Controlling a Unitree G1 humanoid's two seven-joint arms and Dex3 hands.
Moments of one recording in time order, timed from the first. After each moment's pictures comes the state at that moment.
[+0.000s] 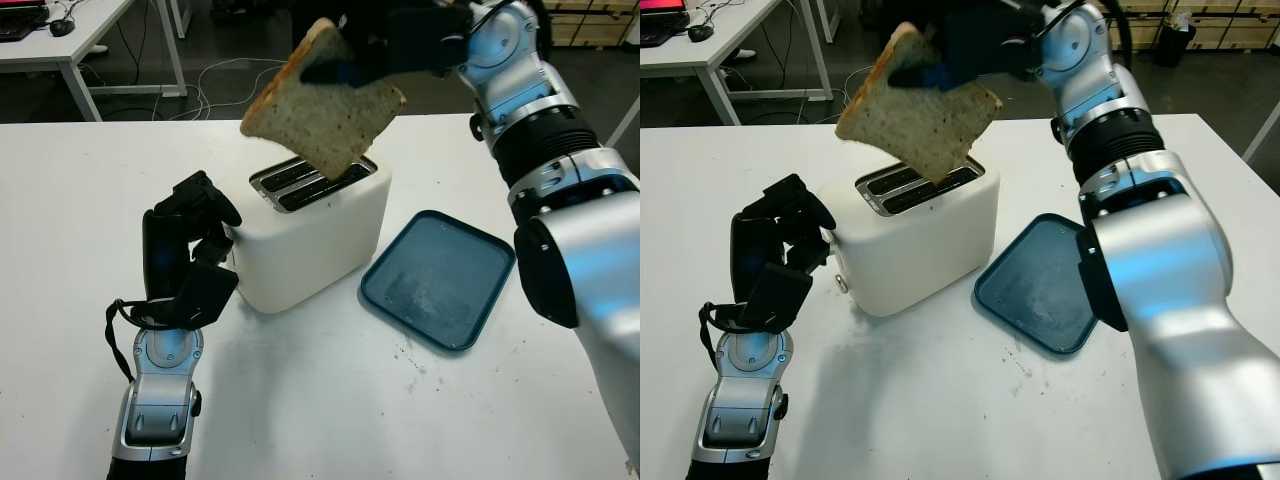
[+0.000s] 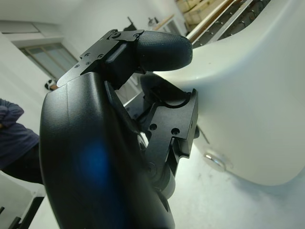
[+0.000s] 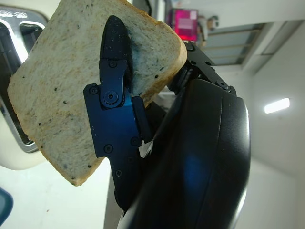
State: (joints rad) left arm -0.05 0.04 -0.01 -0.30 0.31 0.00 0.18; right arm -1.44 -0.31 0.23 1.19 -0.28 -0.50 0.68
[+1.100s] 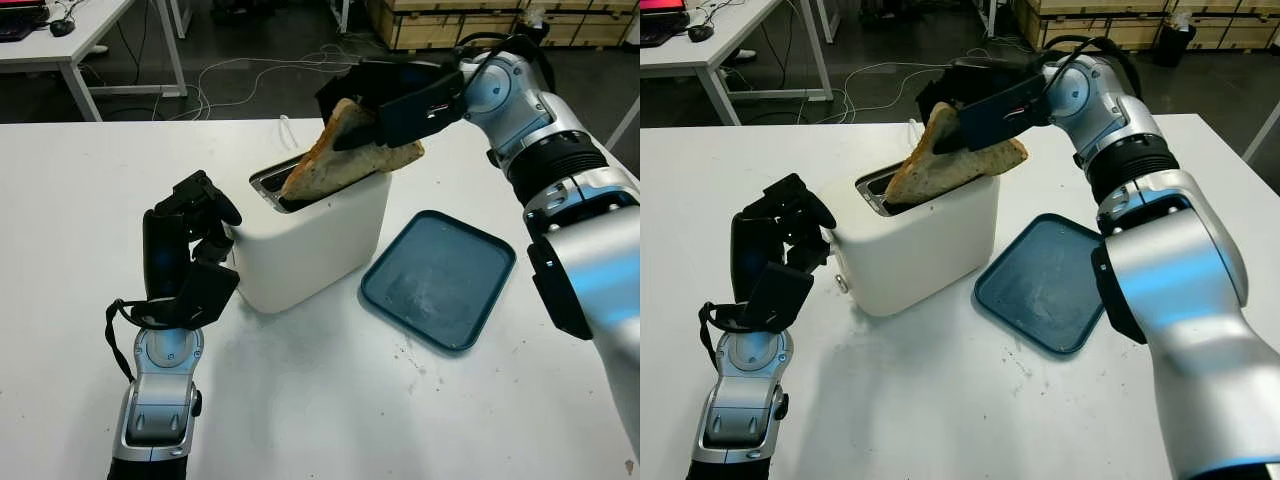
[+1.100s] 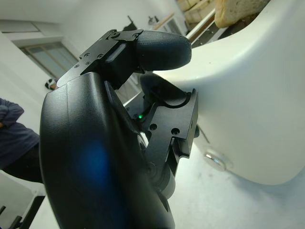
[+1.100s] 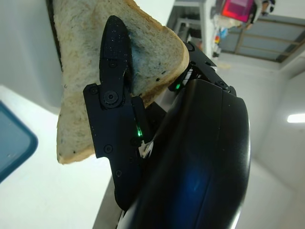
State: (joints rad) left arm -0.05 0.04 -0.01 -0.30 0.31 0.01 0.18; right arm -1.38 -0.40 0.35 1.23 -0.42 -0.60 0.69
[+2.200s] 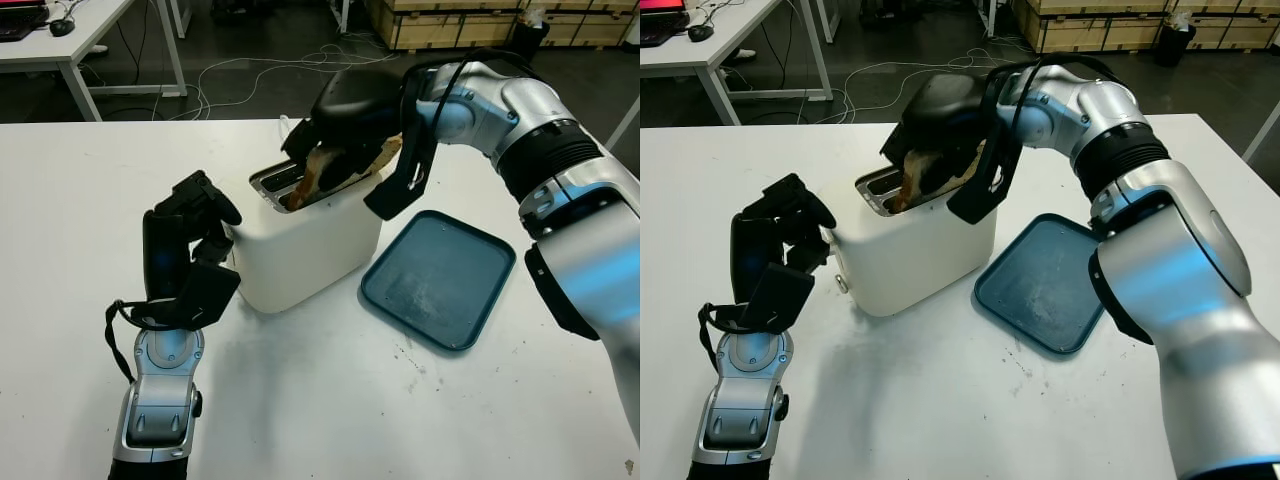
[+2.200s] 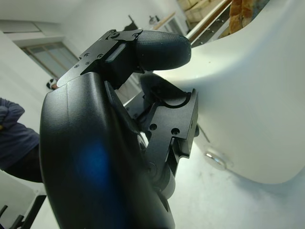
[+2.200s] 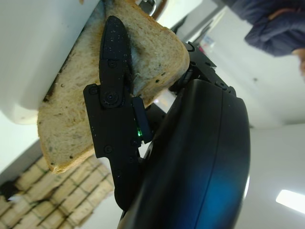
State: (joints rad) left arm -0.04 0.03 -0.01 -0.31 0.33 0.01 0.18; right arm -1.41 -0.39 0.63 1.12 -0.80 -0.93 0.21
